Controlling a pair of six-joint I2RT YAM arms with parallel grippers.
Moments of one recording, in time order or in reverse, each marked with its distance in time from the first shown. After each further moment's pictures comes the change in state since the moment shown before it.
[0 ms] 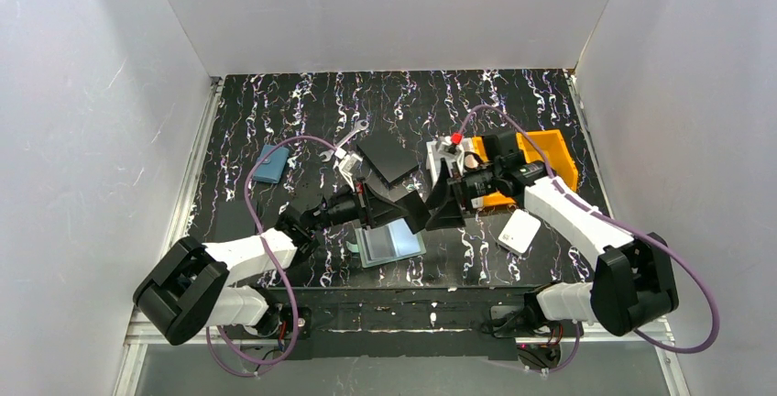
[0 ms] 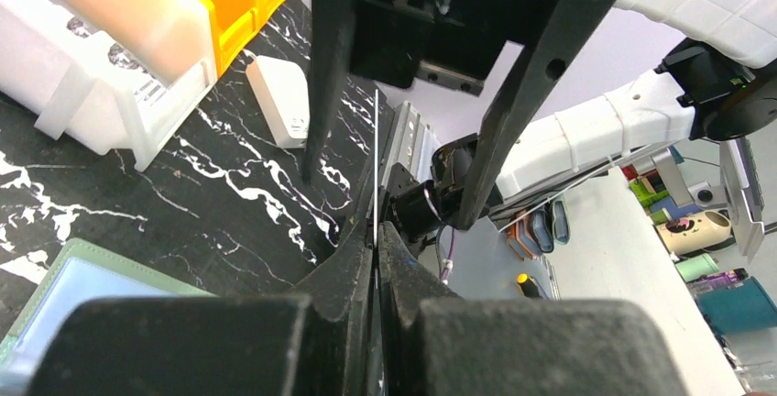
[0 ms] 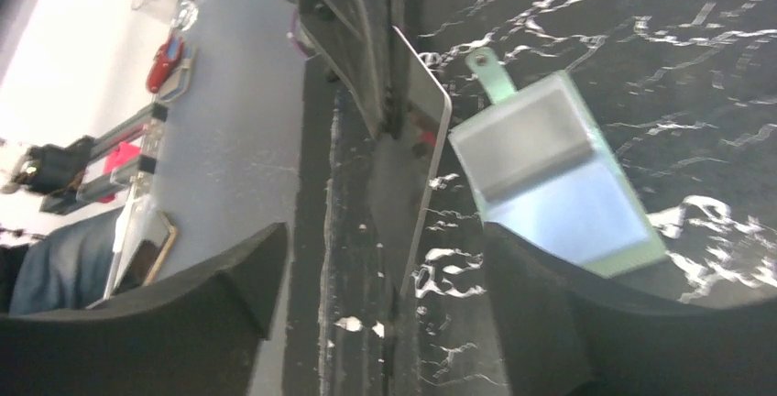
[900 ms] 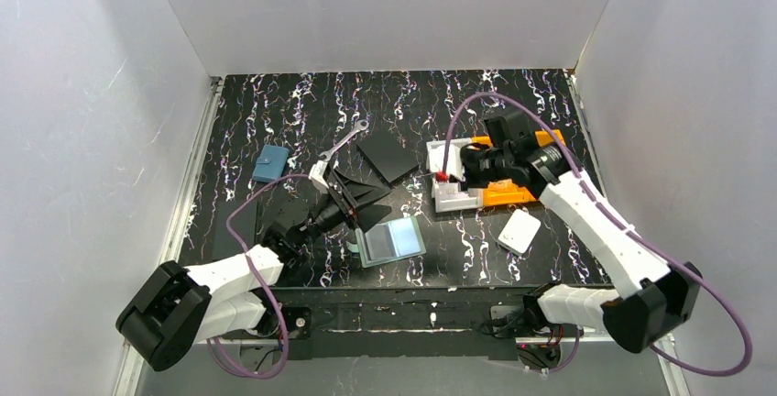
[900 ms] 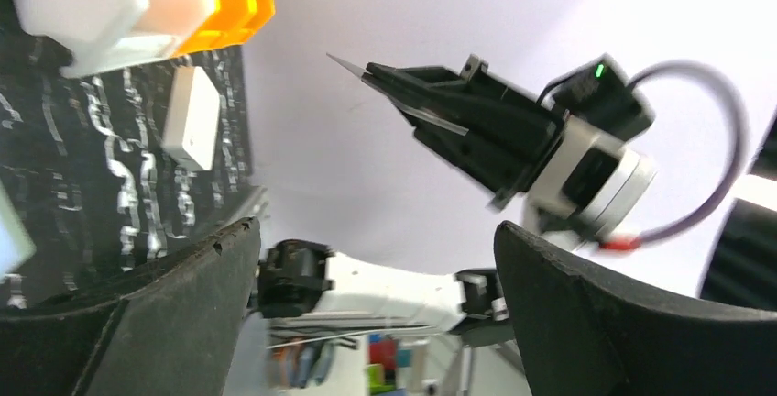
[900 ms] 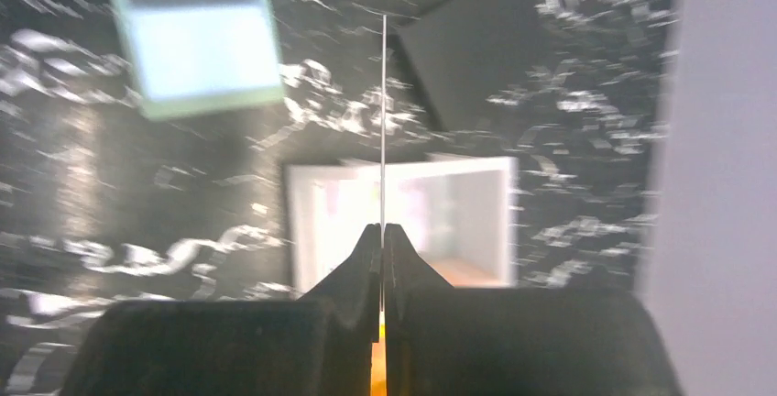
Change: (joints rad) left arm 0.024 -0.163 -0.139 -0.024 -0.292 -0.675; right arm 0.111 -0.060 0.352 -0.460 0.682 -0.892
